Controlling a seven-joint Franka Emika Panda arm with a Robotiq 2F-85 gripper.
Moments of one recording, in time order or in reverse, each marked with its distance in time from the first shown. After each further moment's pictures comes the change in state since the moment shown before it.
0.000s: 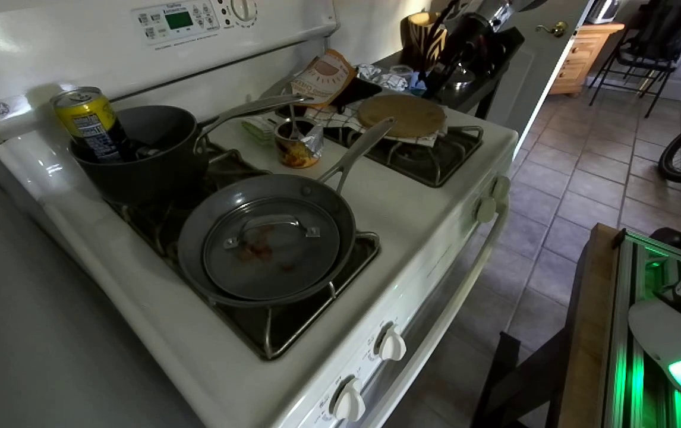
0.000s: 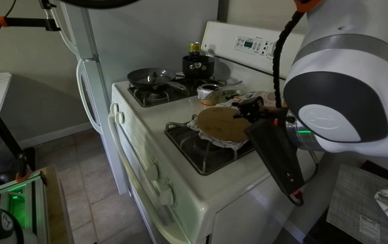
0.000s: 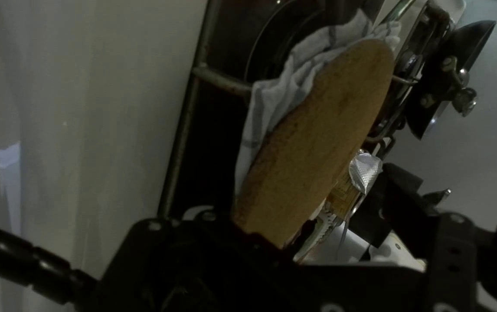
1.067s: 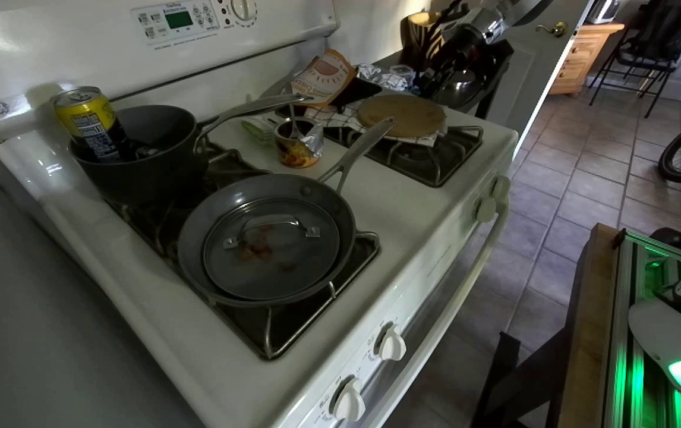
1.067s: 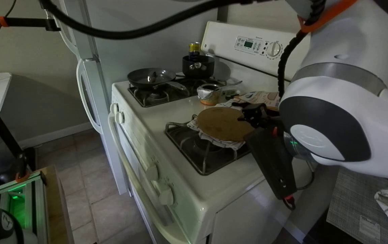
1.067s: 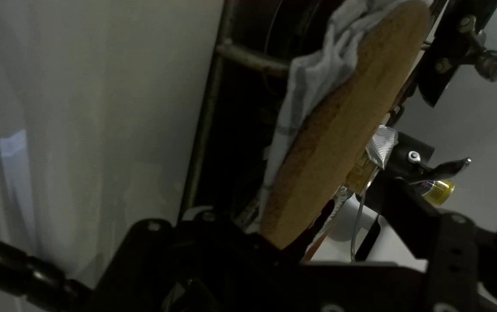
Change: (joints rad) arm -0.004 0.049 0.003 0.001 0.096 0.029 0.002
